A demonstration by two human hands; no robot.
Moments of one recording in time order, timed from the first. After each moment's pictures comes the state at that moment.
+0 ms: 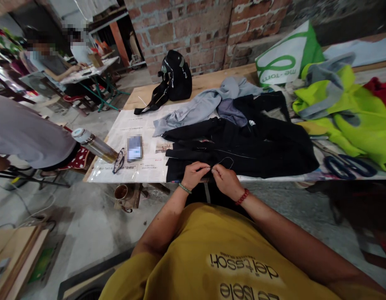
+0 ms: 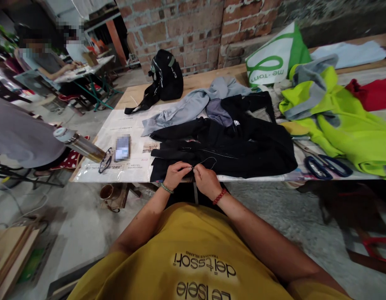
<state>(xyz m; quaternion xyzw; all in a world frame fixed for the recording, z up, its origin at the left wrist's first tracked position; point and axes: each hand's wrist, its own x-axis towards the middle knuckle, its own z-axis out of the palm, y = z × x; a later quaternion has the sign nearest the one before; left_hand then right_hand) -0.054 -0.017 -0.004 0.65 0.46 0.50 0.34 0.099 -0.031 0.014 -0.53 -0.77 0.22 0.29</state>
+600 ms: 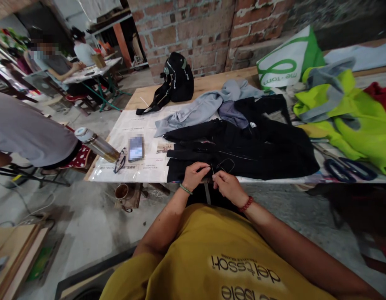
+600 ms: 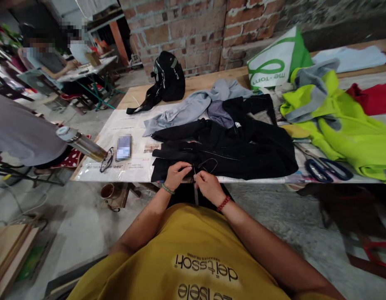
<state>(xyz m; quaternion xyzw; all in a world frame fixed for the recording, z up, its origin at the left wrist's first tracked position) -0.053 -0.019 -0.005 0.62 0.48 0.52 0.35 0.099 -0.046 0.013 -0.55 -0.62 0.46 0.32</state>
